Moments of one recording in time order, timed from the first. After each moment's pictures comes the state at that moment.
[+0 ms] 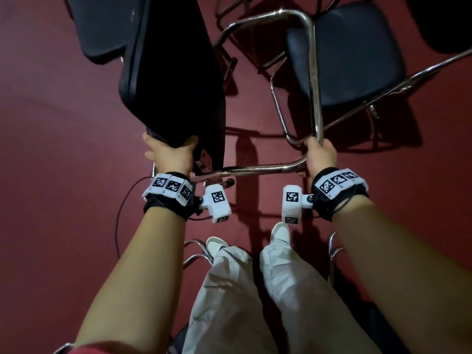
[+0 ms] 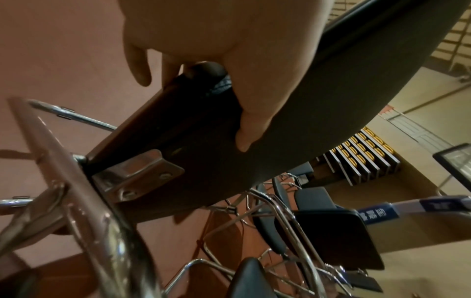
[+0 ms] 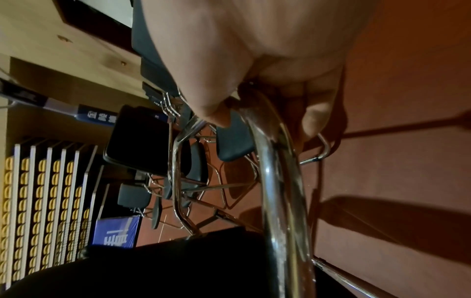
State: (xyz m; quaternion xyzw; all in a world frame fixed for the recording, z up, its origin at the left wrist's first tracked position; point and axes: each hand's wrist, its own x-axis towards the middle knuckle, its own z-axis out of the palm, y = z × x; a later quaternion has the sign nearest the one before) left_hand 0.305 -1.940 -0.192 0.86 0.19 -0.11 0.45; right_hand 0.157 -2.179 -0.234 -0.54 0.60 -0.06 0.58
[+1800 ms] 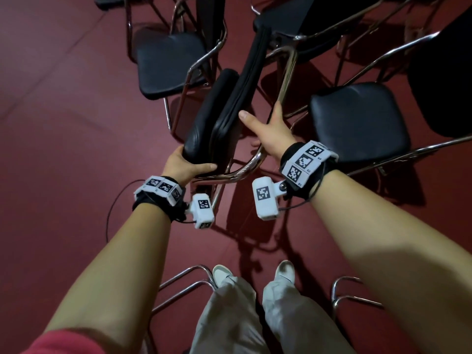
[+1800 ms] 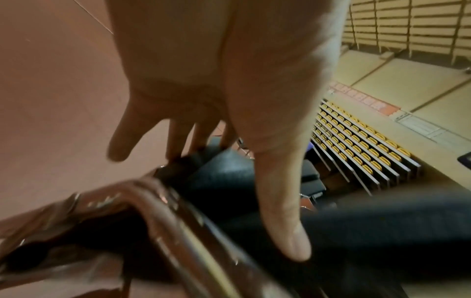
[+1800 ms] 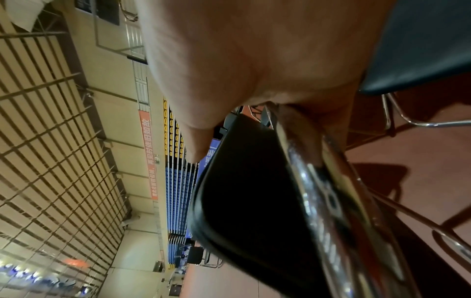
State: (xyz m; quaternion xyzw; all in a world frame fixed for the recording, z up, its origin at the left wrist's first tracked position) left_hand 0.384 -1.878 -0.089 0.86 0.08 -0.27 0.43; right_hand 0.333 -2.095 -0.052 -0.72 0.31 0.07 0.62
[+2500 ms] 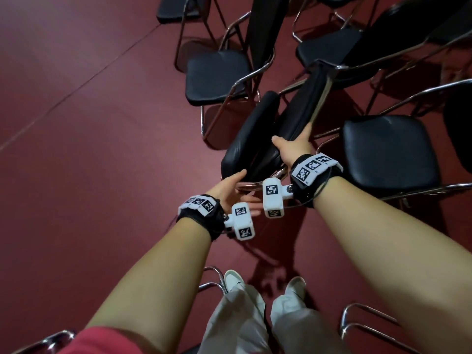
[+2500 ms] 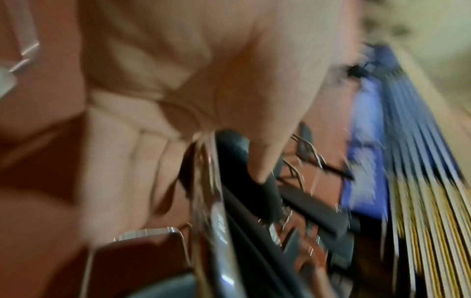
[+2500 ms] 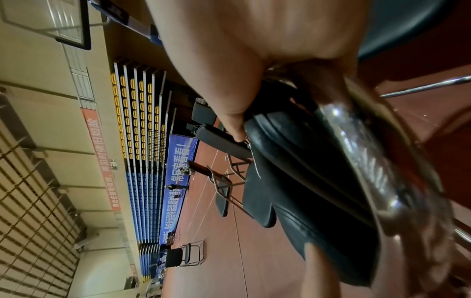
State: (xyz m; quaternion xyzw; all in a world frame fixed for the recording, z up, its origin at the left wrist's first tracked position) left_hand 0.337 -1.853 -0.054 0.54 0.29 -0.52 0.59; right_hand 0.352 -2.036 -0.036 -0.73 0.43 0.04 0.54
